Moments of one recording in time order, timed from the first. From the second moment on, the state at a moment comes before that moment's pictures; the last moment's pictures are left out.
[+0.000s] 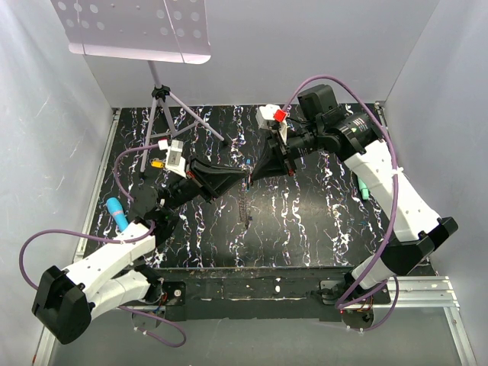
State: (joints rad) left arm -0.64 0.98 0.61 0.98 0.55 -0.77; right arm 0.64 1.52 1.87 -1.08 -1.11 -0.54
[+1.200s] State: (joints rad) left arm -0.64 1.04 0.50 1.23 0.40 -0.86; right arm 0.64 1.47 1.81 -0.91 -1.07 -0.31
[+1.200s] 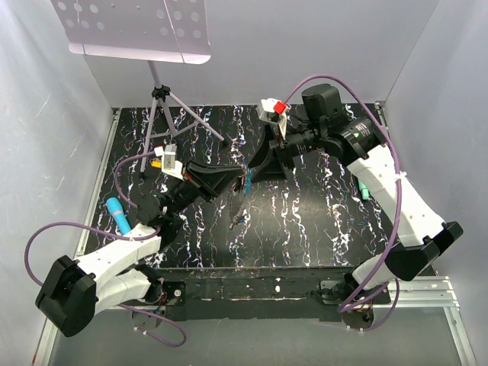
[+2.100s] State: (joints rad) left arm -0.64 1.05 0.50 1.24 0.41 -0.88; right arm 0.69 1.51 1.78 -0.84 -1.07 -0.23
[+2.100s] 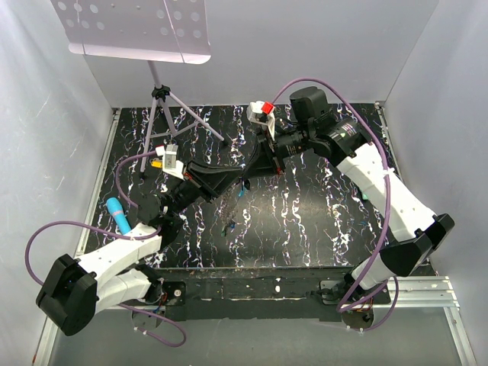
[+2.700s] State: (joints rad) left arm -0.63 0.81 0.69 0.54 0.56 -0.58; right arm 0.69 1.57 1.92 -1.24 -0.89 -0.62
